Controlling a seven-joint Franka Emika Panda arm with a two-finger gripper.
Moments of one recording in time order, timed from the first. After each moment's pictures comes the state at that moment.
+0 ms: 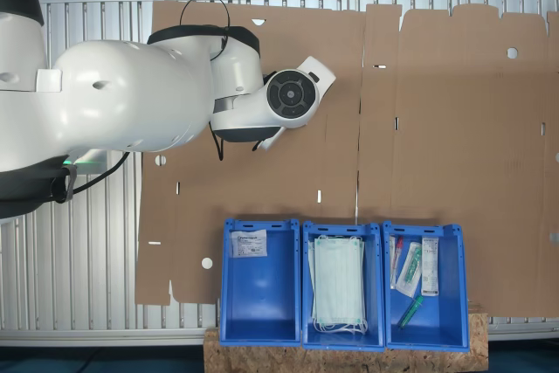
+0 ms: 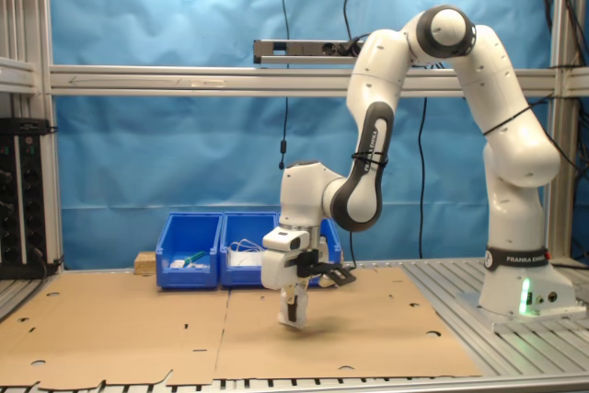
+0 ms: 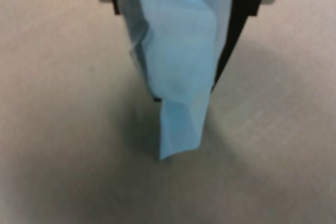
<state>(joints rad) -0.17 0.40 0.18 -2.43 -0.16 2.90 -1.48</state>
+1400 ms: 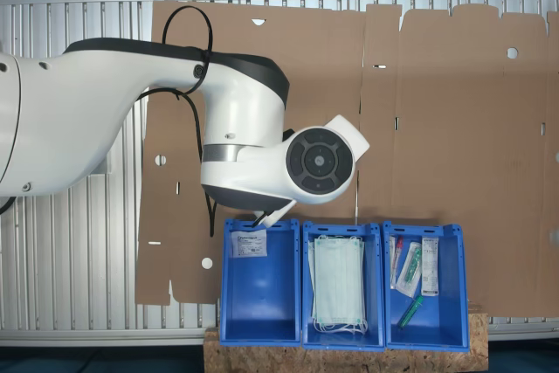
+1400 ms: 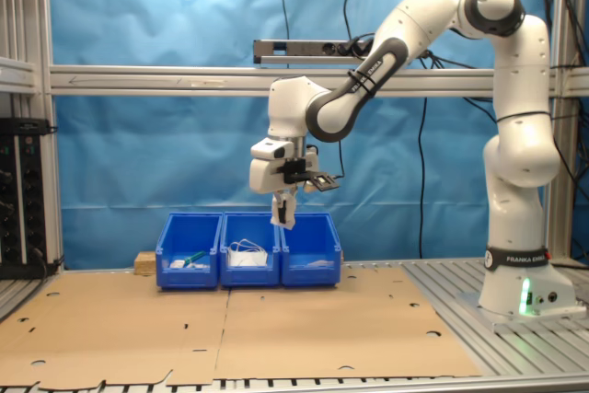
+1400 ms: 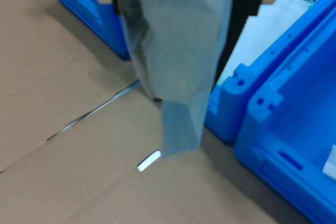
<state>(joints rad) -0.17 0.01 -0.04 -2.34 -0.16 2.40 -1.61</state>
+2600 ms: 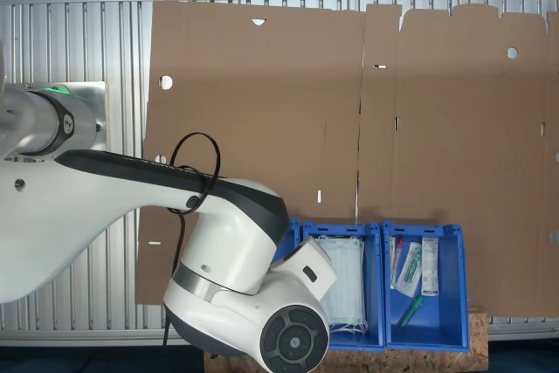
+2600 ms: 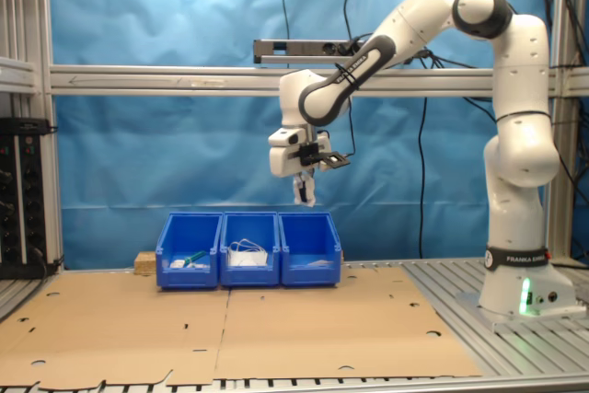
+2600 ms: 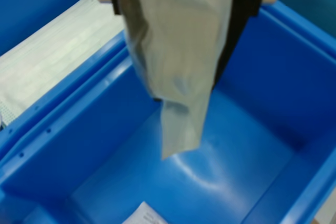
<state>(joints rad) -0.18 0.03 -0.36 -2.24 -0.16 2.21 -1.92</state>
